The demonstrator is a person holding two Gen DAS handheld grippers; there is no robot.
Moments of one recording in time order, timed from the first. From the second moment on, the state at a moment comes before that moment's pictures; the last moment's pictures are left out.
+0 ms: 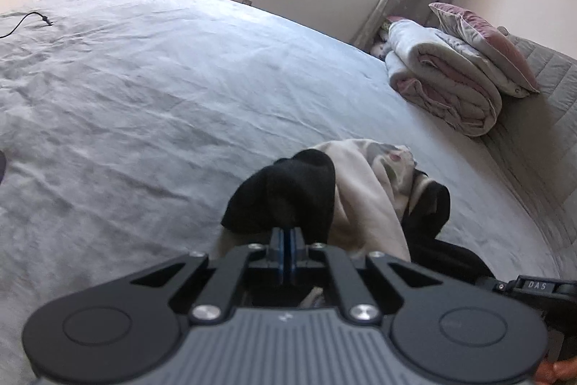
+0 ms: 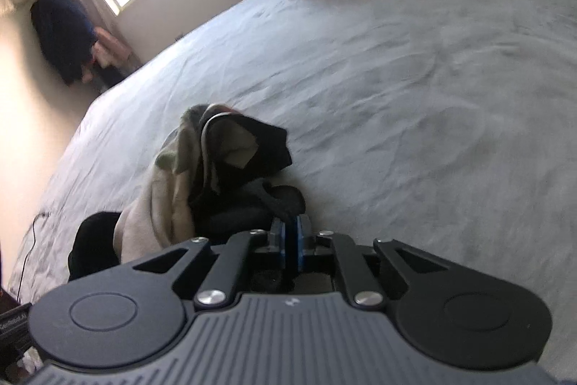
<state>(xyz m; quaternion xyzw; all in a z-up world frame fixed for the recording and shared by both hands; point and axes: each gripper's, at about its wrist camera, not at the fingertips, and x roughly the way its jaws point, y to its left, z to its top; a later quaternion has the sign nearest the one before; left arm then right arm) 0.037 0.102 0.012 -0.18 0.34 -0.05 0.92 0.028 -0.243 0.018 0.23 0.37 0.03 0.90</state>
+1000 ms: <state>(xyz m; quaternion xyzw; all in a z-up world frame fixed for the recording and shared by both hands) 0.062 0.102 -0.006 -0.20 0.39 -0.05 0.90 0.019 -0.141 0.030 0.11 0.39 0.15 0.90</state>
